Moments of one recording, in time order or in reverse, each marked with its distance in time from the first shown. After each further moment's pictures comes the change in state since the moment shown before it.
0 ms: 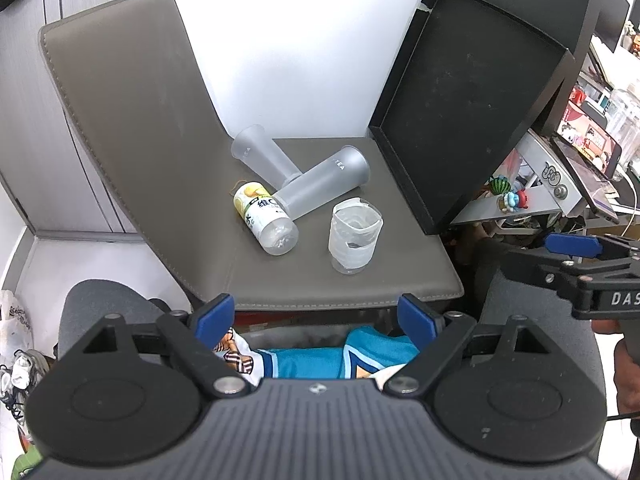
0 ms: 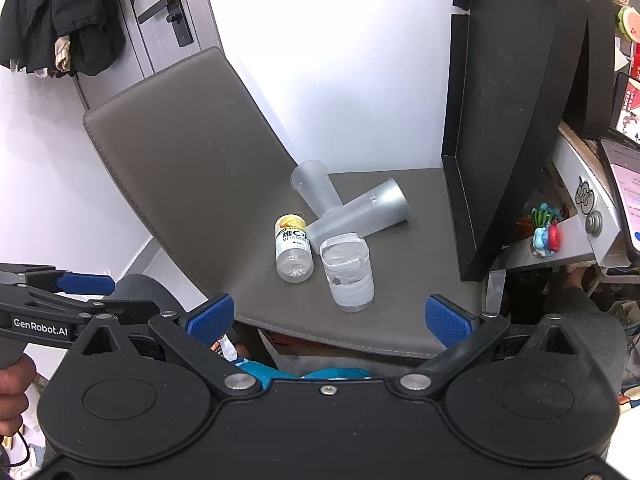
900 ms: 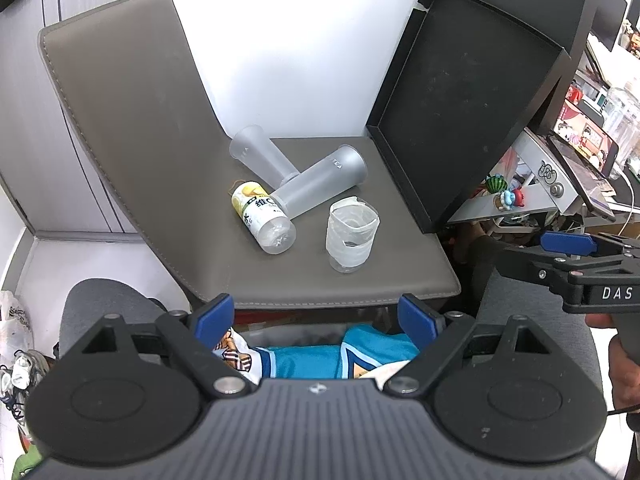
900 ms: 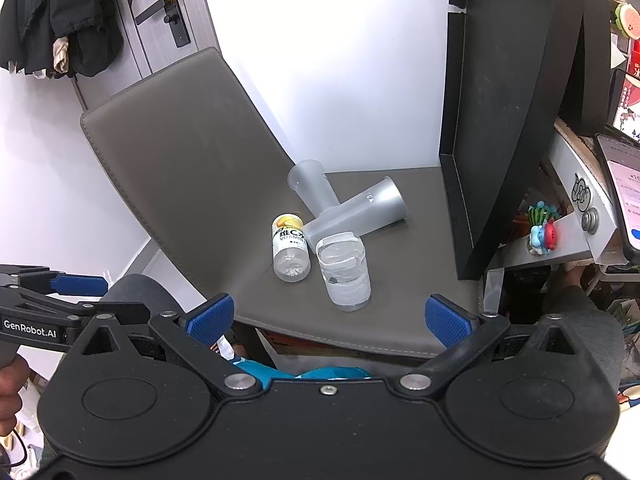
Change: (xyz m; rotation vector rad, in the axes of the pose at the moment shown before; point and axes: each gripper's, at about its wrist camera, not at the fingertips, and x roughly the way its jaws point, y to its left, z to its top) left arm -0.005 0.000 0.000 0.007 0.001 -0.009; right arm 0.000 -0.005 -0.001 0.002 0.005 0.001
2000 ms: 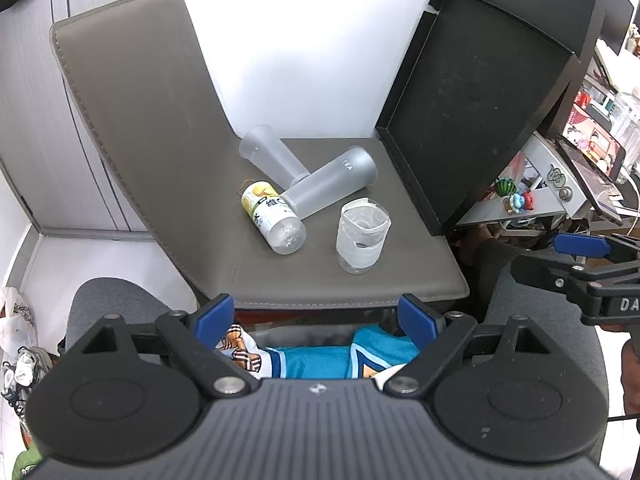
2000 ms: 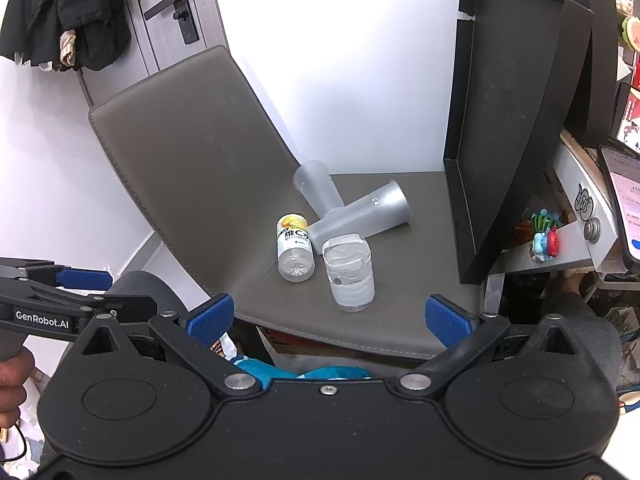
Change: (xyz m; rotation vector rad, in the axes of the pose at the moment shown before) left arm 0.001 0.010 0.000 -0.018 0.000 0.019; right arm -0.005 0.007 0.002 -0.033 0.000 -0.003
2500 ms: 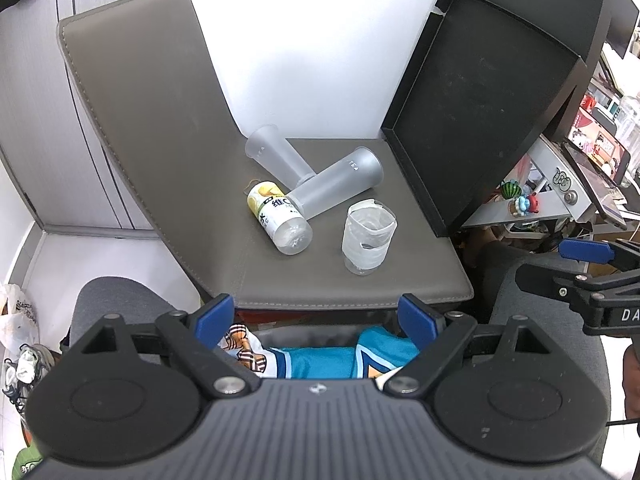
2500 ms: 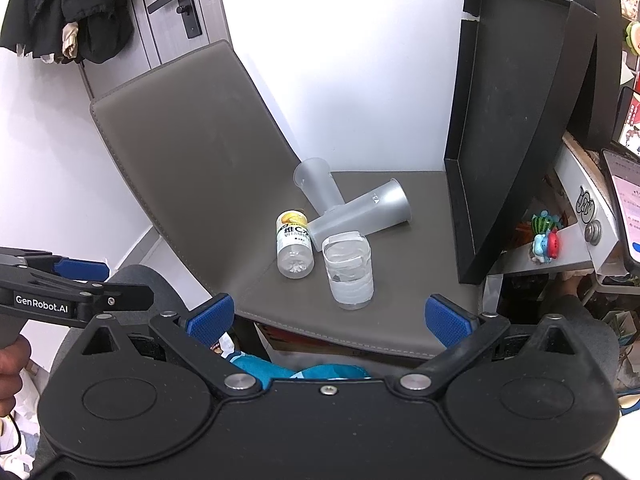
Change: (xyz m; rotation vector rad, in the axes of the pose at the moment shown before) left arm 0.000 0.003 0.001 -0.006 -0.008 0.007; right arm 0.001 0.003 0.000 -0.013 0.008 -0.005
